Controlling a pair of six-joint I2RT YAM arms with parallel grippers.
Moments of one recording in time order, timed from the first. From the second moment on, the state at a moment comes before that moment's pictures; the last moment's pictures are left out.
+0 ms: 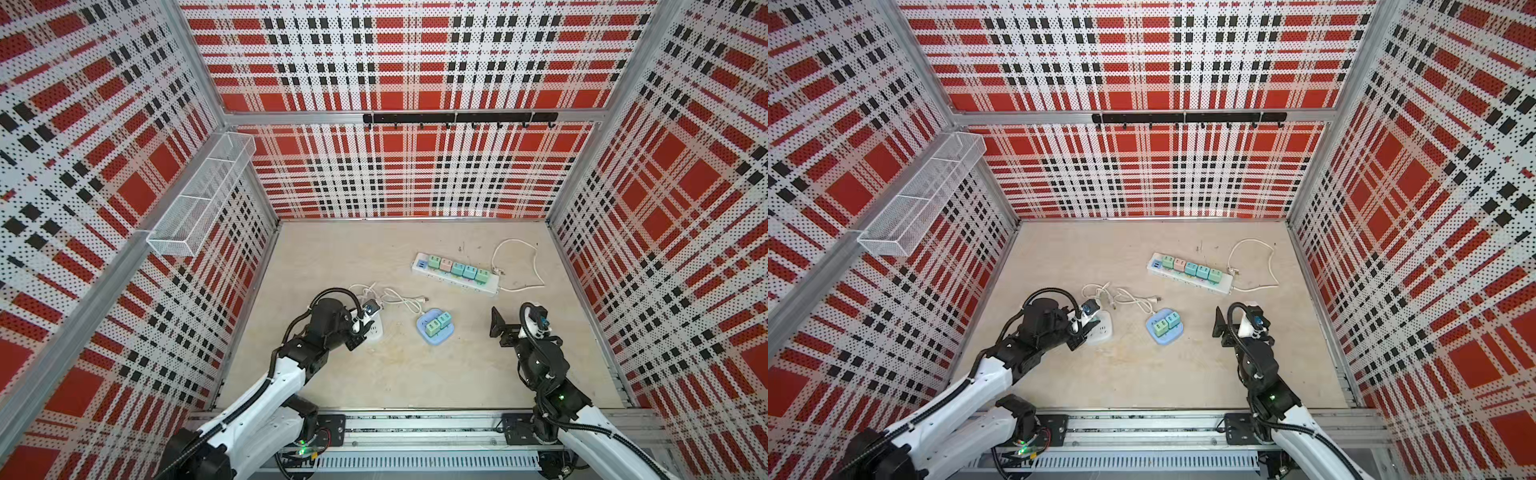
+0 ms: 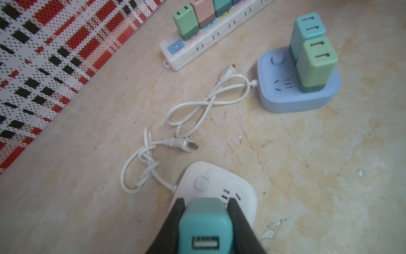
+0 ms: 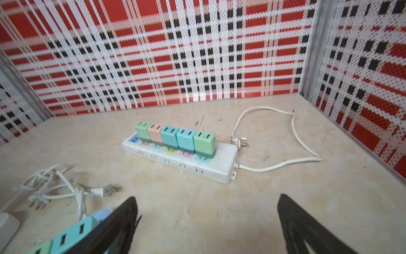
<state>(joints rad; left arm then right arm) -0.40 0.95 0.45 -0.16 0.26 0.57 0.51 0.50 0.04 0.30 0.41 0.17</state>
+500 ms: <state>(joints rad) -0.34 1.13 0.55 -0.21 0.48 0.72 0.50 0.61 0.09 0.38 0.33 0.18</state>
